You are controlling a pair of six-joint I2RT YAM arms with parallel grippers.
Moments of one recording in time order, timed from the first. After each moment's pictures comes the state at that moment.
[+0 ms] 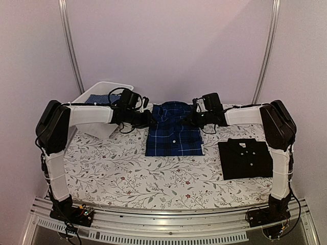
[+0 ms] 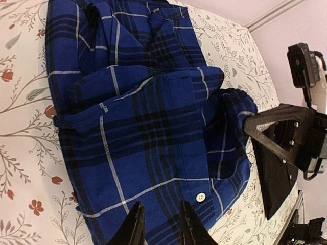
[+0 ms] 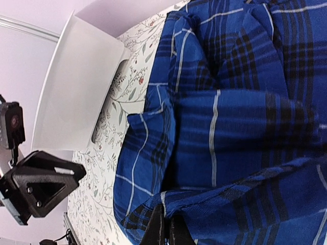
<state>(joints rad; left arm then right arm) -0.55 2.00 1.42 -0.13 0.28 -0.52 0.52 2.08 1.41 0.08 -0.42 0.73</state>
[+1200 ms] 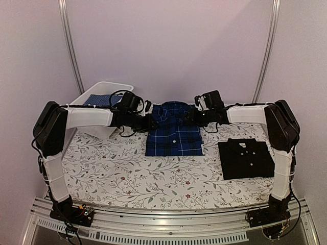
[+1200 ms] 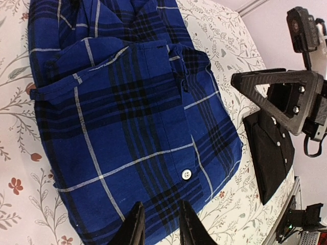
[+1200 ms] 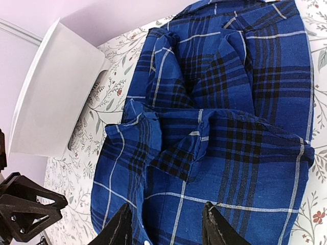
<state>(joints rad) -0.59 1.94 1.36 -0.14 0.30 -0.53 0.52 2.07 1.46 -0.03 -0.28 0.62</state>
